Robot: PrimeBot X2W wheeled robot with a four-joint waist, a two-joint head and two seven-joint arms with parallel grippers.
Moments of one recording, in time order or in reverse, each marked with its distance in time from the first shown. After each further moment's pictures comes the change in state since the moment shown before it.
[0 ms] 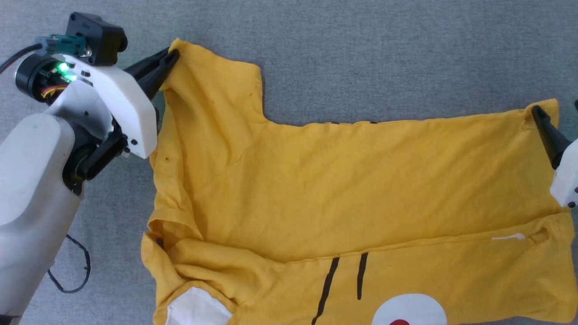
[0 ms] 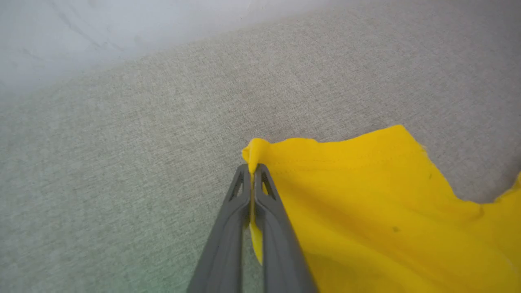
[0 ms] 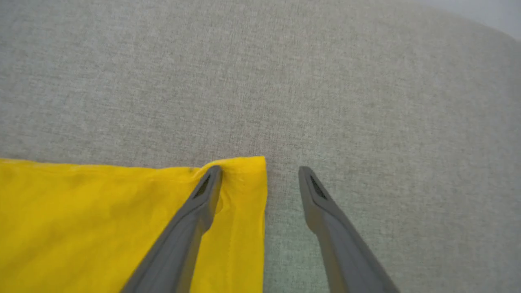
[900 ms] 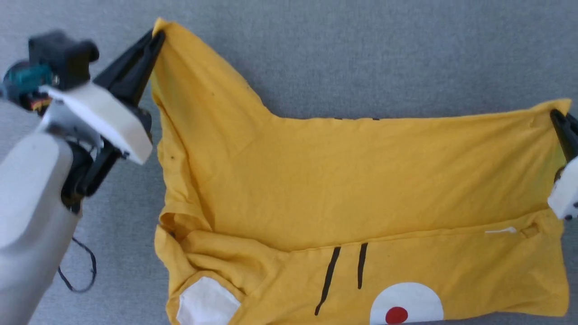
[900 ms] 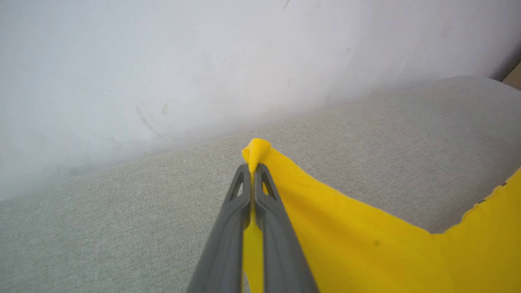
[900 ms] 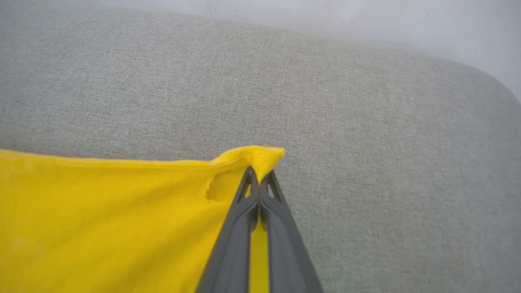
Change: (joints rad) left arm 0.073 0.005 0.050 -0.044 0.028 0.046 -0.276; right arm 0.054 0.007 -0.011 0.024 0.023 0.000 -0.141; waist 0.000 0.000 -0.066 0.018
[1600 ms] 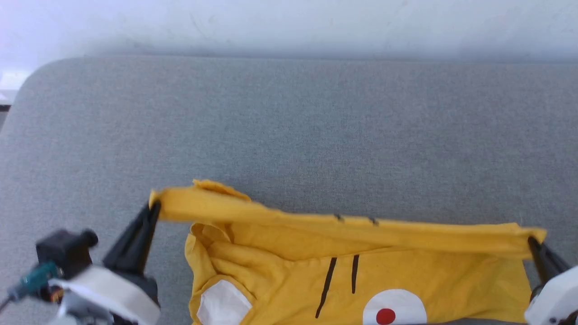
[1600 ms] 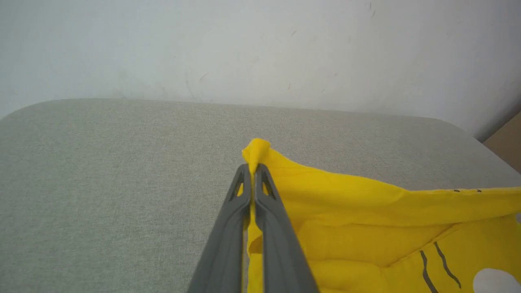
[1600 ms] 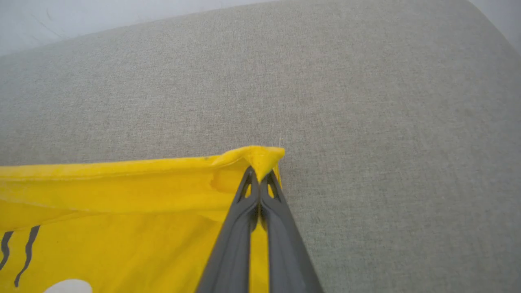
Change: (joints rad) left arm 0.718 0.098 0.097 -0.401 -0.130 0.273 -0.177; right arm 0.430 0.185 -0.109 -0.038 0.040 0.000 -0.148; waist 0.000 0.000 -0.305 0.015
